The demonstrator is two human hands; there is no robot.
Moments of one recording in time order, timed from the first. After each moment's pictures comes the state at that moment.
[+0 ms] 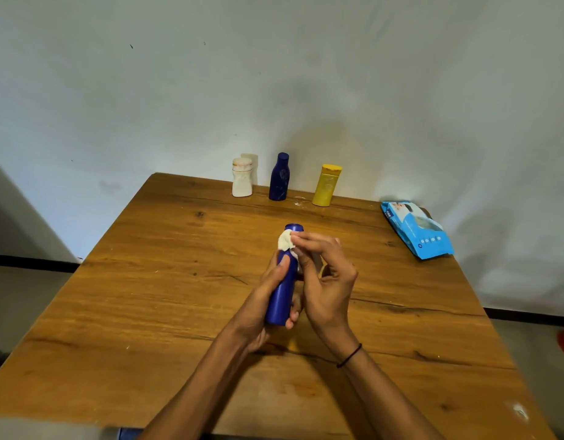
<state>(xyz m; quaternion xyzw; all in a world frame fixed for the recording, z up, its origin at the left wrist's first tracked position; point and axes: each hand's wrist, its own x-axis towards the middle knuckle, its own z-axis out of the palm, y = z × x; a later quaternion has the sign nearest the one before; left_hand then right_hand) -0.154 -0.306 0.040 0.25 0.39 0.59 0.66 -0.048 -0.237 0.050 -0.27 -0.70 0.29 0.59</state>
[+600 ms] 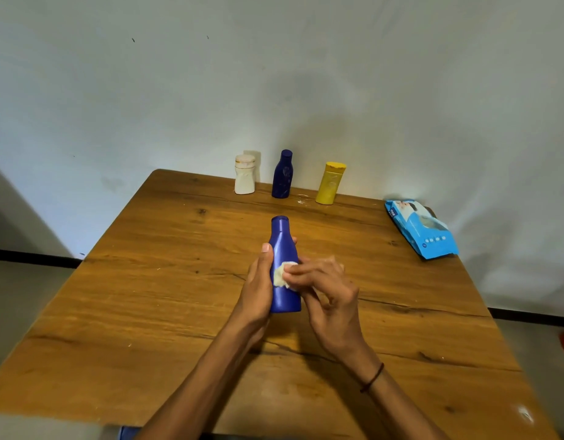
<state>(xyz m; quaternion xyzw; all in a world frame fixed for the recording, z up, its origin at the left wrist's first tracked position) -0.159 -0.292 0.044 0.26 0.48 0.65 0.53 -0.019 -0.245 0.030 -0.23 -0.81 0.24 0.48</state>
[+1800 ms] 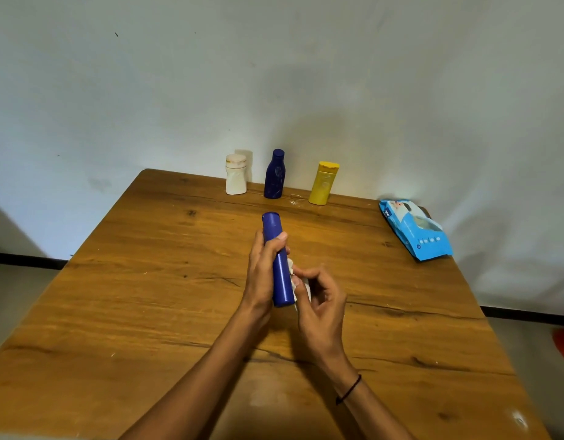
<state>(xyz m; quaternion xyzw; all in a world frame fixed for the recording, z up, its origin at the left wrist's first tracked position) -0.156 -0.246 0.032 0.28 0.46 0.71 0.46 -0.038 -0.248 0.012 -0.32 -0.63 0.45 0.54</state>
